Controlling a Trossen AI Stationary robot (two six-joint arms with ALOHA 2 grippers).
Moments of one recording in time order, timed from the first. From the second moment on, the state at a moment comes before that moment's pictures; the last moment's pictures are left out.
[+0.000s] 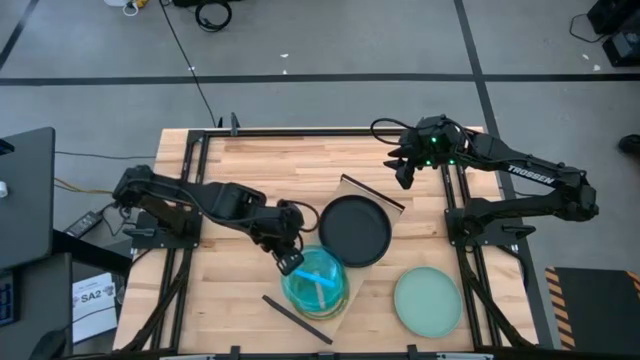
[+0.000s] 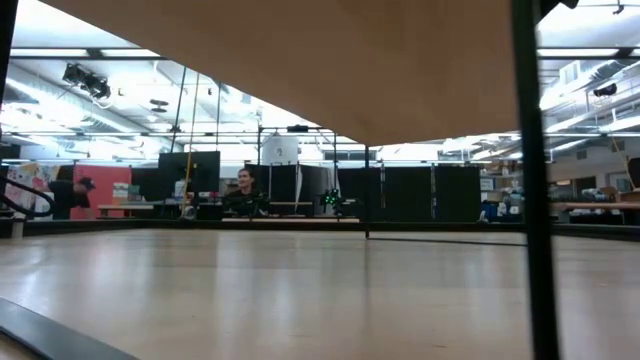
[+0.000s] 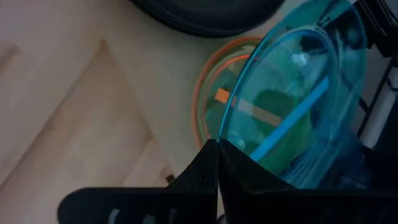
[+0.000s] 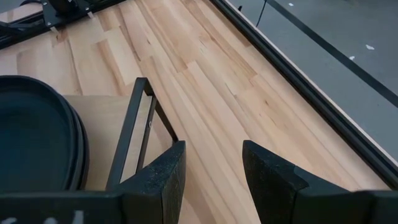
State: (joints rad) left arm -0.29 1.63 1.70 -1.09 0.06 -0.94; right arm -0.44 0.96 0.96 -0.66 -0.06 0.10
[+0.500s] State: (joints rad) left arm -0.32 1.70 1.70 -1.00 0.08 -0.98; right arm -0.44 0.96 0.96 -0.68 -0.06 0.10
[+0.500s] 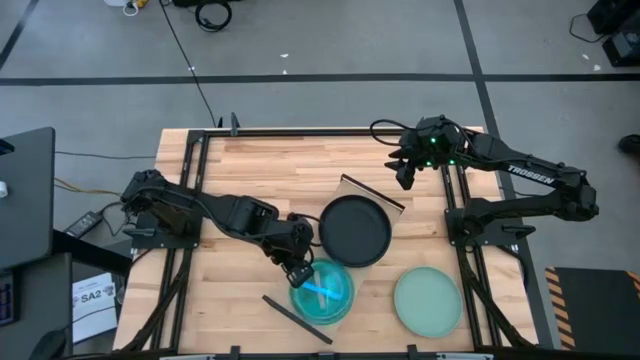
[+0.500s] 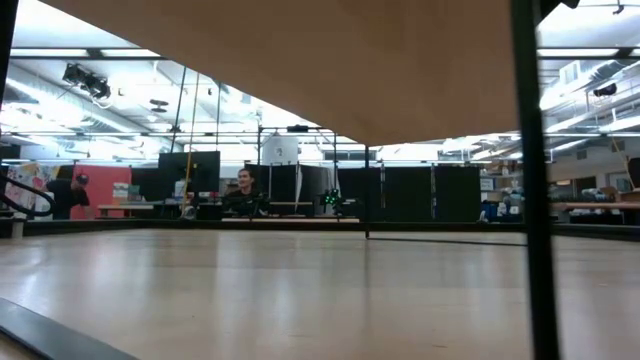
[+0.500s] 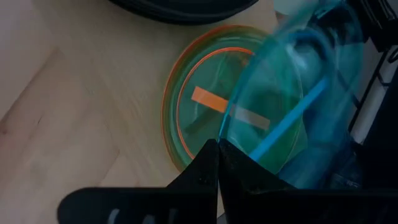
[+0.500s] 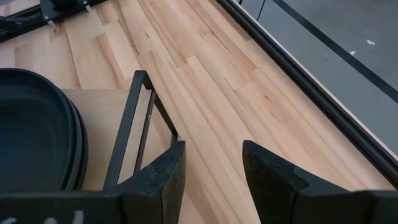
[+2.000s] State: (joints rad) left arm -0.32 1.70 1.70 -1.00 0.06 -0.97; right arm -0.44 0.96 0.96 -0.69 -0.06 0.10
